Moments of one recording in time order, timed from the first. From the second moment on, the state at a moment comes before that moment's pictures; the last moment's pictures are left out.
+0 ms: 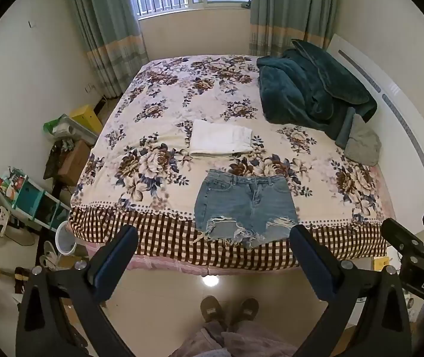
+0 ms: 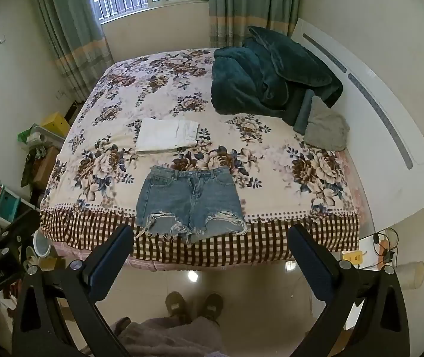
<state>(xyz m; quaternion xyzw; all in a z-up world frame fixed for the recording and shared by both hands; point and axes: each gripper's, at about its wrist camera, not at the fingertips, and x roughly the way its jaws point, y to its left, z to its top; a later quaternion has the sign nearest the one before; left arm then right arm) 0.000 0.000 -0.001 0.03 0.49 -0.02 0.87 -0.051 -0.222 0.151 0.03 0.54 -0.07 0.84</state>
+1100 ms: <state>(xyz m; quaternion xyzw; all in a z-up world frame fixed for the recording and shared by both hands) -0.001 -0.014 0.012 0.02 0.49 -0.02 0.87 -0.058 -0.201 0.171 0.02 0.54 -0.07 0.84</state>
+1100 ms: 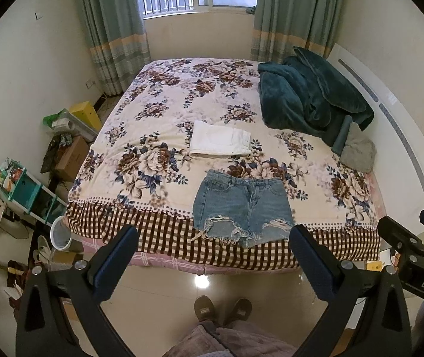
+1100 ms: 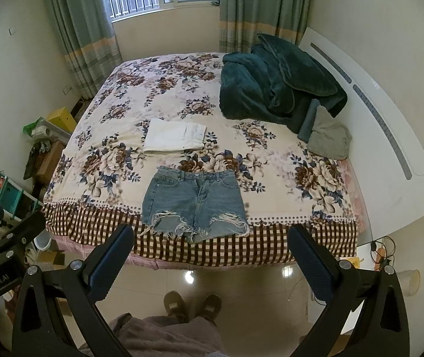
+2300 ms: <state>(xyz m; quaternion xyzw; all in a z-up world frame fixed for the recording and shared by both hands) -0.004 -0.010 0.025 0.01 0.48 -0.02 0.87 -0.051 -0.185 0.192 0.01 0.53 -0.07 0.85</state>
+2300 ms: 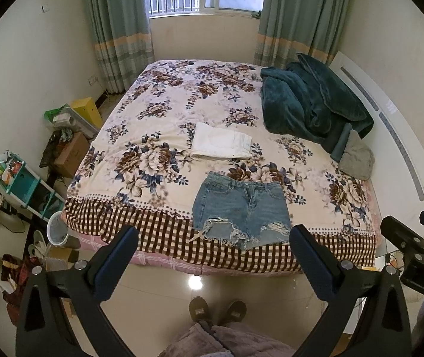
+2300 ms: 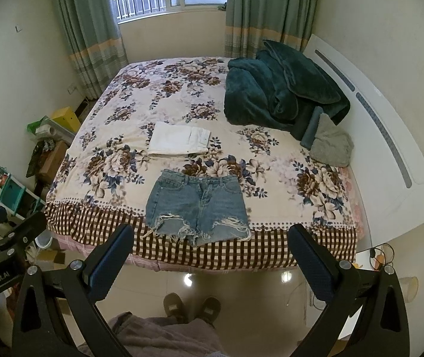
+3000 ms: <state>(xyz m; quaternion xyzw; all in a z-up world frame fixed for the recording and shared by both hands) -0.001 -0.007 0.030 0.00 0.48 -0.03 0.88 -0.056 -0.184 0.192 0.01 0.53 -0.07 0.85</state>
